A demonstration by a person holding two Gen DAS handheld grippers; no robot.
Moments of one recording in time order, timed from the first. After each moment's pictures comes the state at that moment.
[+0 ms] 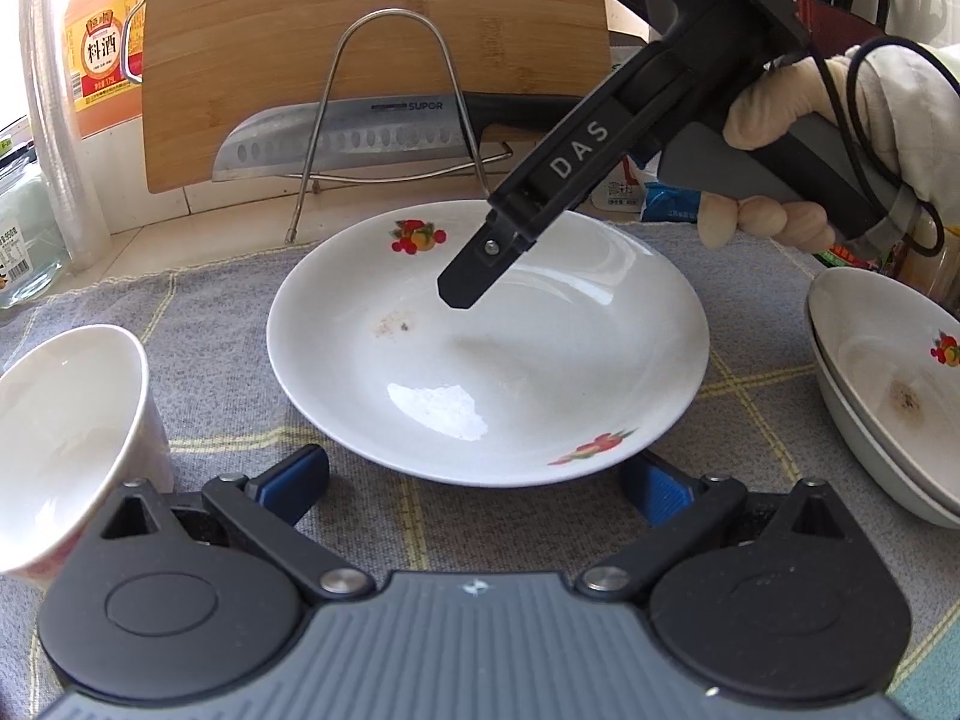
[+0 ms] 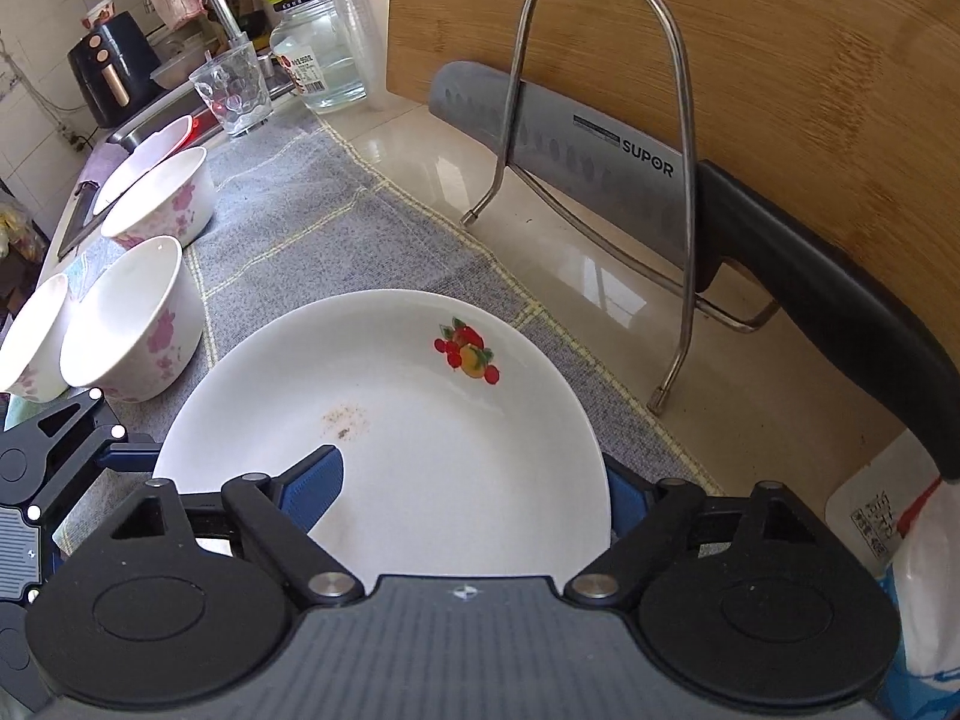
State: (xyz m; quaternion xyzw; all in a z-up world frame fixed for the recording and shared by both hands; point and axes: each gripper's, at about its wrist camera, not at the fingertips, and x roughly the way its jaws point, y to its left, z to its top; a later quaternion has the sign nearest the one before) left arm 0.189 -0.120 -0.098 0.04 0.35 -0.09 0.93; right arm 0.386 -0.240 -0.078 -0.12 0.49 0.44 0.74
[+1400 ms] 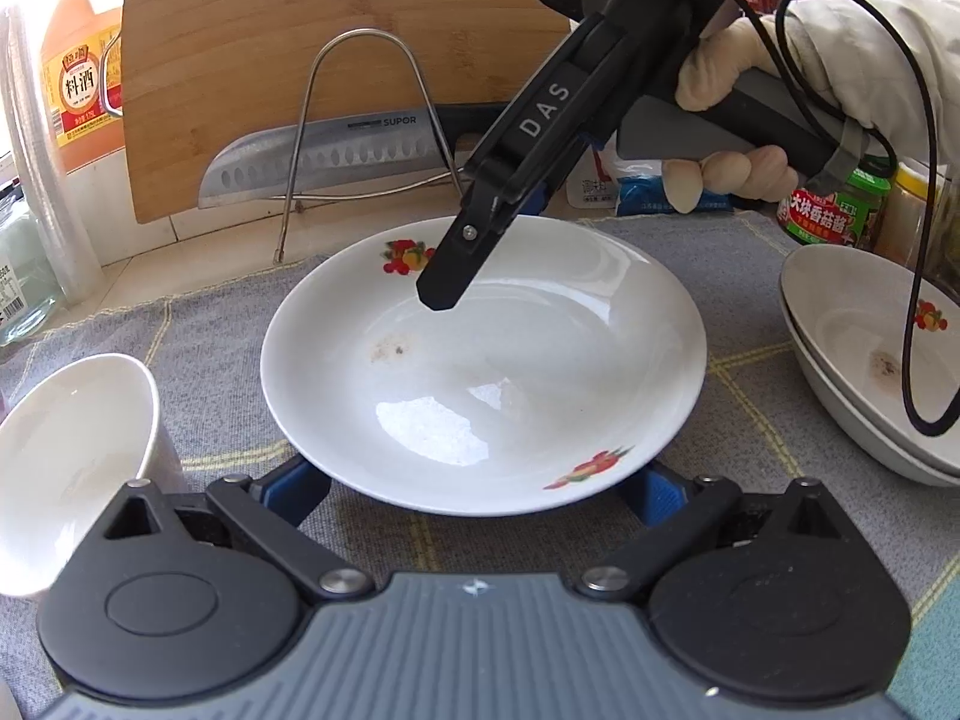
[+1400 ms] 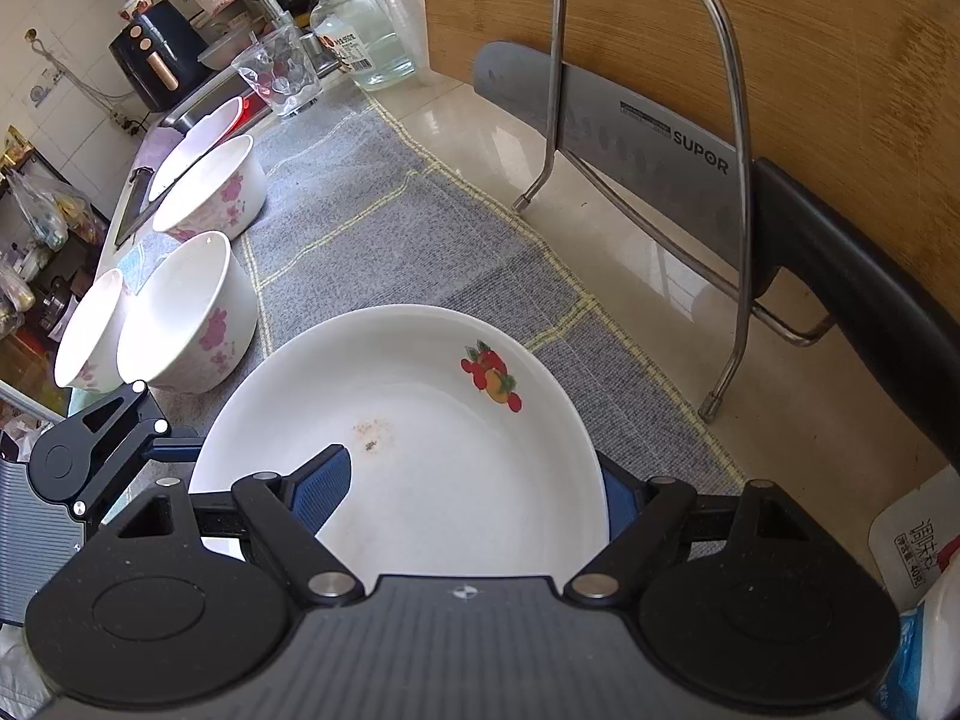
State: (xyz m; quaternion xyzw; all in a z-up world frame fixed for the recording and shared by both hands) left arm 0.174 -0.123 -0.091 0.07 0.34 -0.12 0.93; right arm 0.396 -0.235 -0.073 -0.10 0.53 0.49 0.69
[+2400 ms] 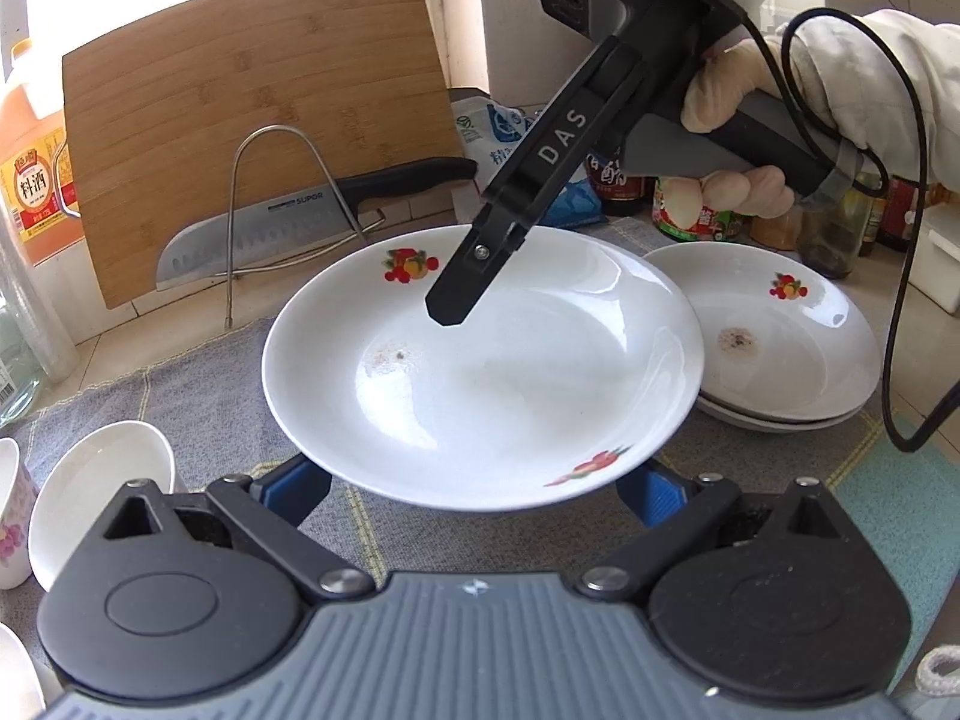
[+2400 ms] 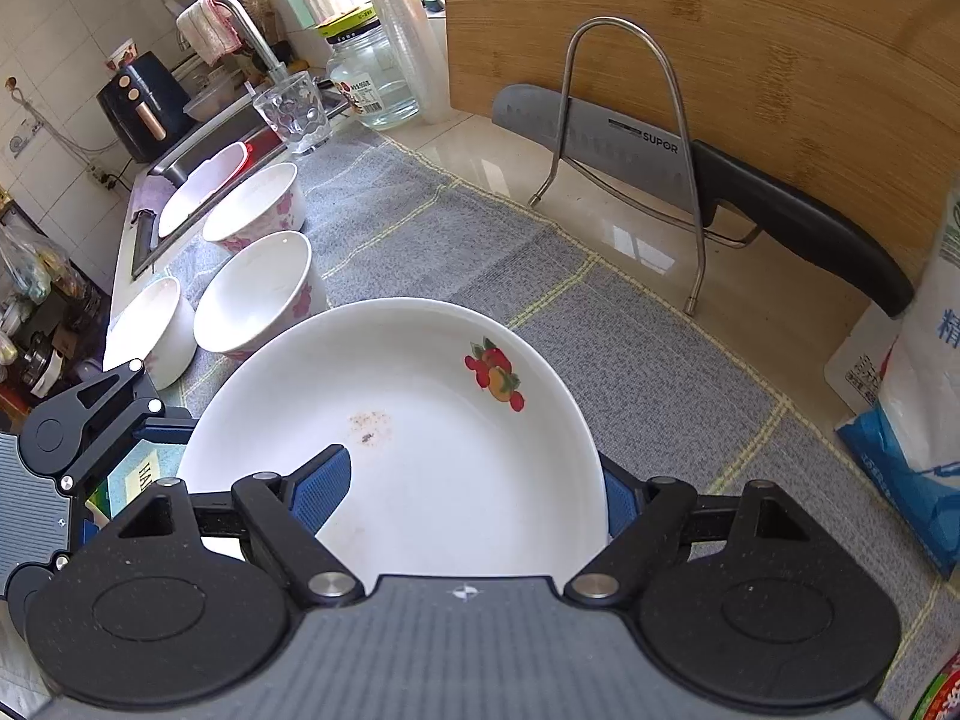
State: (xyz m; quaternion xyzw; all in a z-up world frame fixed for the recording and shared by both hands) left arm 0.119 -0.141 -0.045 0.13 0.32 -0.20 0.92; right arm 0.316 -0.288 -0.021 -0.06 0.51 0.44 0.74
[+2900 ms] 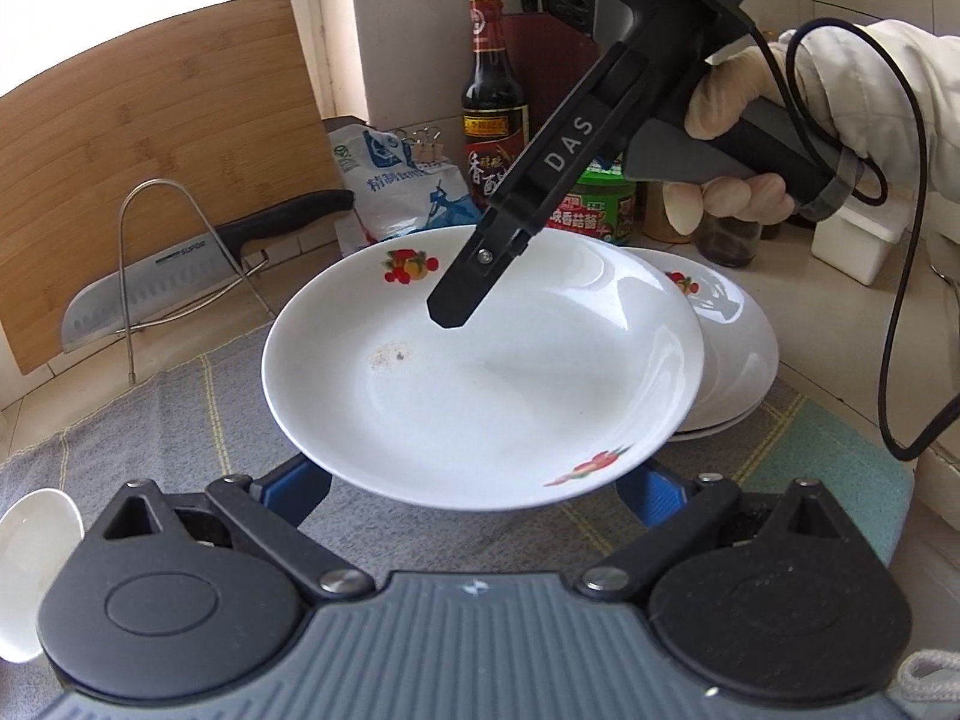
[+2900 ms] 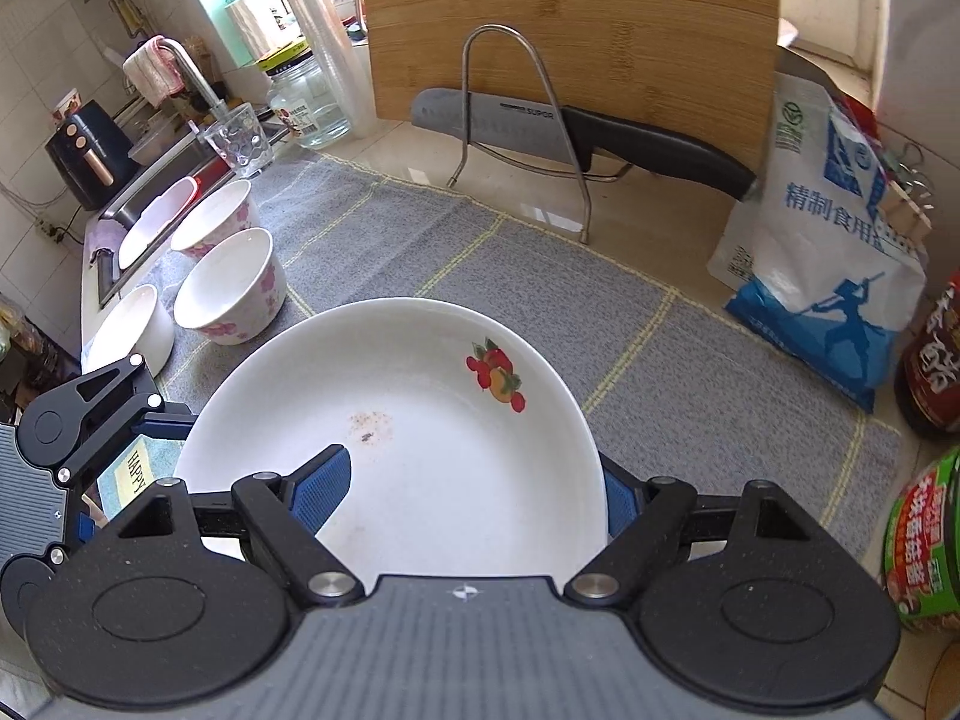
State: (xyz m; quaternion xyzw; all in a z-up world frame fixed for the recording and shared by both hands) left arm 0.107 -0.182 -0.038 0.15 0.30 -0.29 0.90; right arm 0.271 -0.358 -0.011 -0.02 0.51 0.36 0.78
